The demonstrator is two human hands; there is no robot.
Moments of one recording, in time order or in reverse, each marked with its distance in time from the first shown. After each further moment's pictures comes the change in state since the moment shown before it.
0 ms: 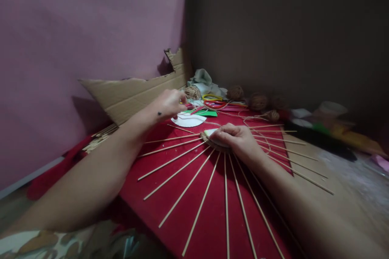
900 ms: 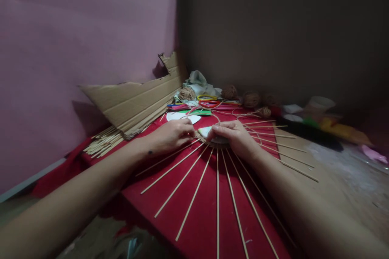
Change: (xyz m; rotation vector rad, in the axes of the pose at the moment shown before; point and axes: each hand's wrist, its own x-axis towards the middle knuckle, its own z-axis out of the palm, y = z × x) left_hand -0.063 0.012 0.040 -0.022 -0.157 0.587; right_hand -0.002 -0.003 -0.013 0.222 -0.174 -0.008
